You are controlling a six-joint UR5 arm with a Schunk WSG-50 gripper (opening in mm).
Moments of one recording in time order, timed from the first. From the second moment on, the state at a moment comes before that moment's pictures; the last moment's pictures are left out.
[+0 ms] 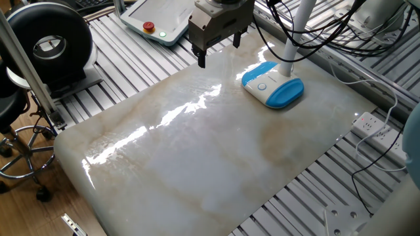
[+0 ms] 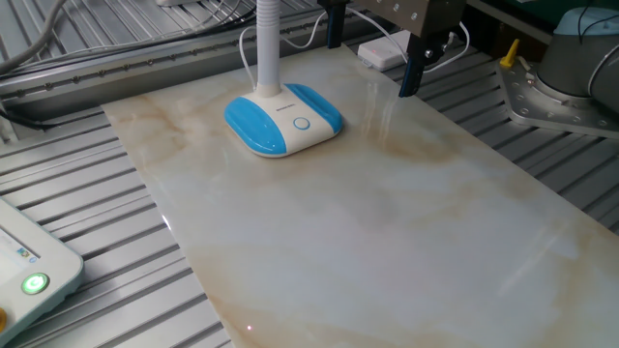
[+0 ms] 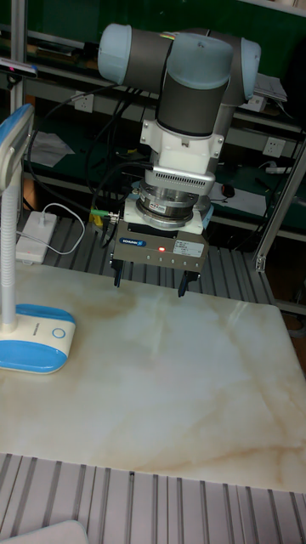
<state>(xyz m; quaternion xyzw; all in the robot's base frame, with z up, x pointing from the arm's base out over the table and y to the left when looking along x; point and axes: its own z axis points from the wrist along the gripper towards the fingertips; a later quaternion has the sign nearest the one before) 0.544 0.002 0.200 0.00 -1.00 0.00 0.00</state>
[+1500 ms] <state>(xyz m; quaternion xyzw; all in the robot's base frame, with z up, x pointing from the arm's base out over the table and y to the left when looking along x) 0.567 -0.013 0.207 -0.24 -0.97 0.01 -0.03</state>
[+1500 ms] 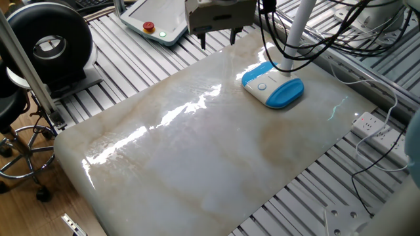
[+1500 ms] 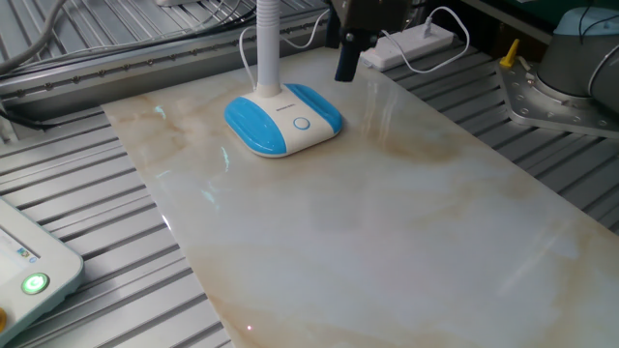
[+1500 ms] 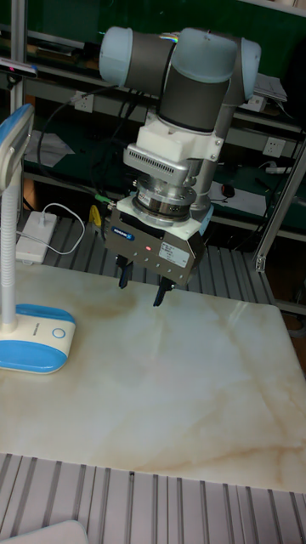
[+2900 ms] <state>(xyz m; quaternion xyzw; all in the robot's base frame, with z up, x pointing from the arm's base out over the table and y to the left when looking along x) 0.547 -0.025 0.214 -0.34 -0.94 -0.04 0.00</state>
